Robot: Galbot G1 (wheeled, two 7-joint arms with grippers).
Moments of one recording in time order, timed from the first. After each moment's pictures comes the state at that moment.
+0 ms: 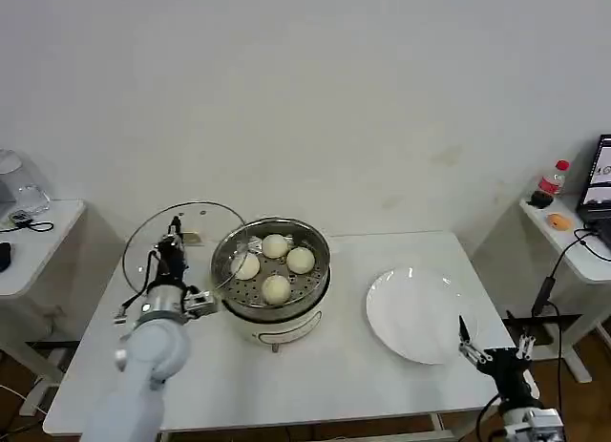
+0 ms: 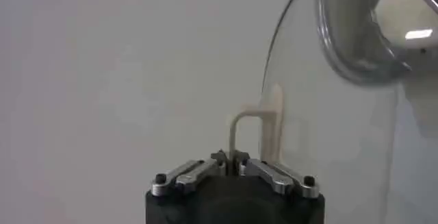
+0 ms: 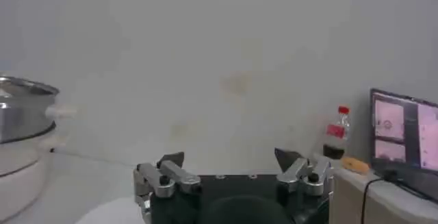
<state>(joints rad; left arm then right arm) 1.00 -1.24 -0.37 -1.86 1.30 0.41 0.21 -1.62 1.44 0.86 2.02 0.07 0.12 -0.18</state>
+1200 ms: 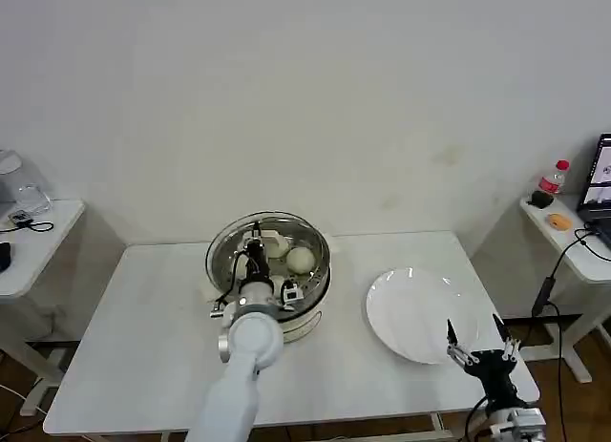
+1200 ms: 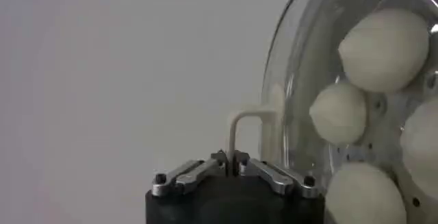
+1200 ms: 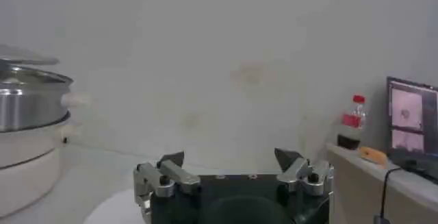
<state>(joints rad) 0.94 -1.58 -0.21 -1.72 1.60 0.43 0.28 -1.61 1.47 0.83 1.99 0.04 0.13 -0.18</state>
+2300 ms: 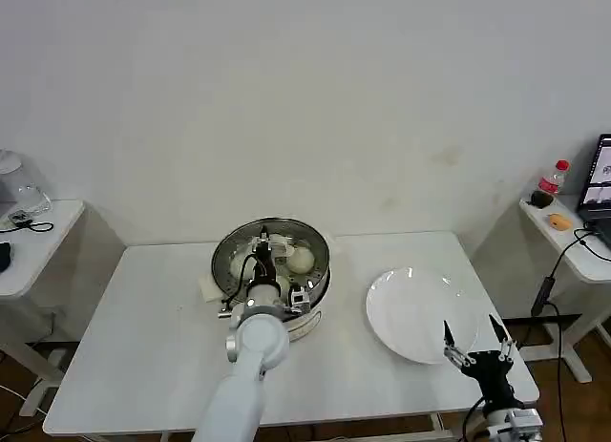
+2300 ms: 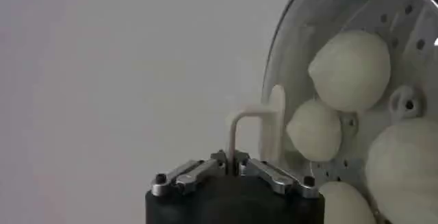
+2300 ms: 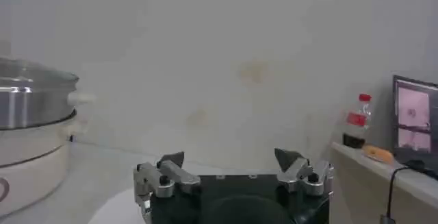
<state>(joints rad) 0.93 -1.60 -0.21 -1.68 1.61 0.41 0.27 -1.61 1.47 0.82 1.99 0.04 0.13 -0.19</state>
